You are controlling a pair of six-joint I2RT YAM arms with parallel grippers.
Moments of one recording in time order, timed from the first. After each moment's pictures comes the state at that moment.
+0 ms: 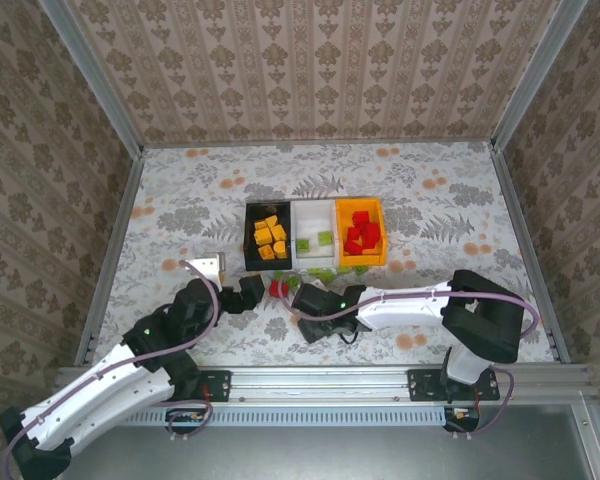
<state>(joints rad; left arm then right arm) -0.91 0.47 0.44 -0.51 -0.35 -0.68 1.12 1.65 0.87 -0.44 0.18 0.60</state>
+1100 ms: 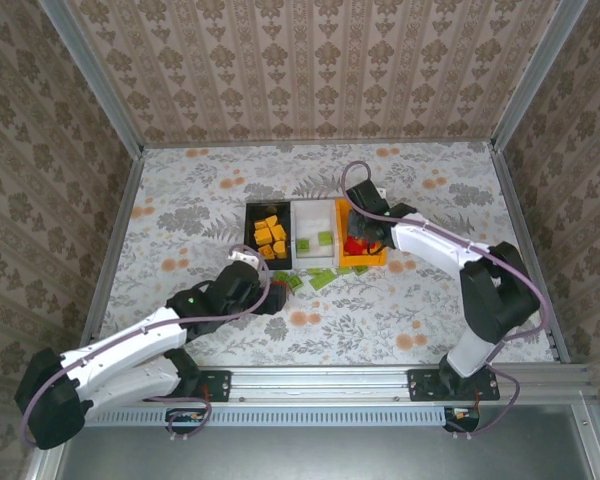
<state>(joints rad) -0.90 0.92 0.52 -0.43 -0.20 -0.55 0.50 1.69 1.18 -0.49 0.27 0.60</state>
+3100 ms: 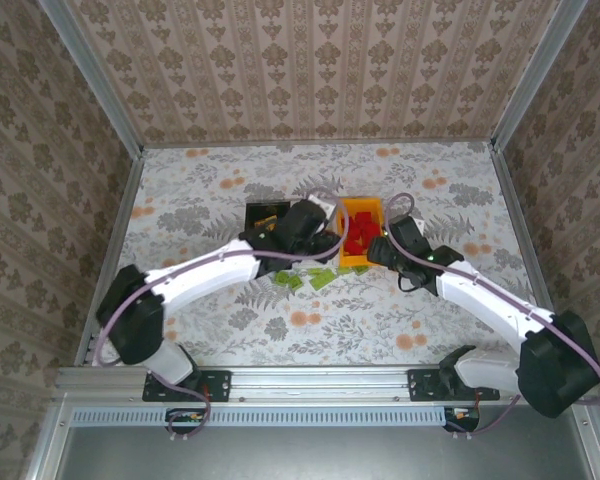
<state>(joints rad) -0.93 1.61 1.20 -0.31 -0.08 -0.34 0.48 1.20 0.75 -0.48 0.28 0.70</state>
